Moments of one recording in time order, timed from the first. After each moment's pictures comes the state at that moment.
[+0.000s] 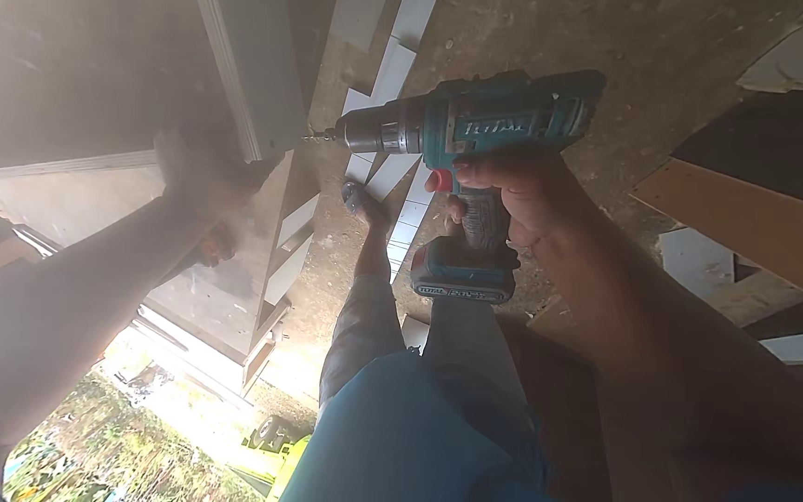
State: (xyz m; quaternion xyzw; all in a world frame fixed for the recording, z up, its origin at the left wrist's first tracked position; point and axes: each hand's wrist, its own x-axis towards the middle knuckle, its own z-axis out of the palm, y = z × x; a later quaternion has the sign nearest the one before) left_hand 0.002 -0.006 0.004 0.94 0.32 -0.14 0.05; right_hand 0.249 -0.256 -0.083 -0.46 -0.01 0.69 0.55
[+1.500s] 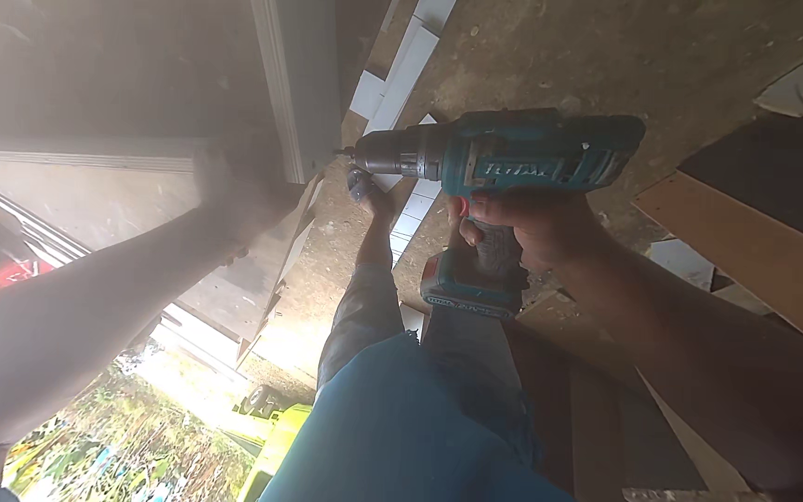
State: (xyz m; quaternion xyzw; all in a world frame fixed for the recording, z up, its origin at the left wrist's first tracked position) left_hand 0.002 -0.008 0.002 0.95 0.28 -0.10 0.04; right_hand 0.241 -0.234 -0.082 -0.44 -0.08 0.71 0.55
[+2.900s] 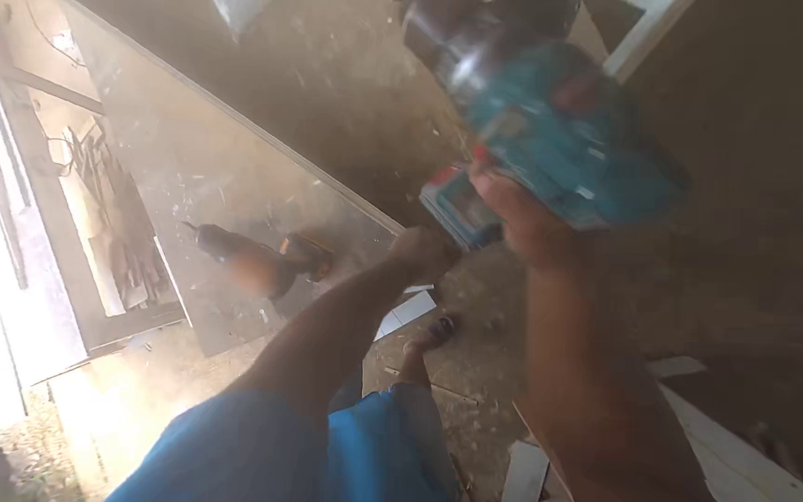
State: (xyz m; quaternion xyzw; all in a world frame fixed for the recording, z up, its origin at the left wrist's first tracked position) left_hand 0.019 0.007 0.053 0.77 0.45 -0.20 0.39; right_hand 0.156 0.006 0.099 -0.45 -0.53 0.45 0.56
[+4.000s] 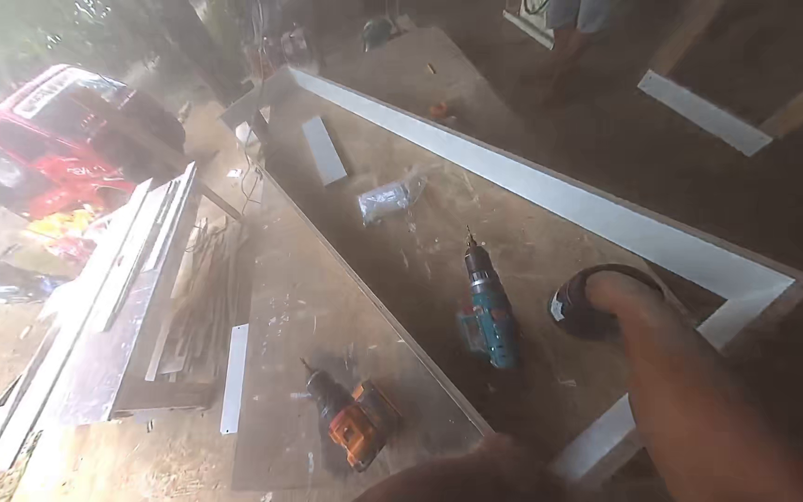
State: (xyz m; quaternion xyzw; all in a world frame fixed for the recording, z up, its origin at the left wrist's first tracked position) left_hand 0.002 0.001 0.022 0.87 0.33 -0.12 0.36; right_hand 0.184 0.273 0.055 -0.70 -0.64 0.28 -0.18
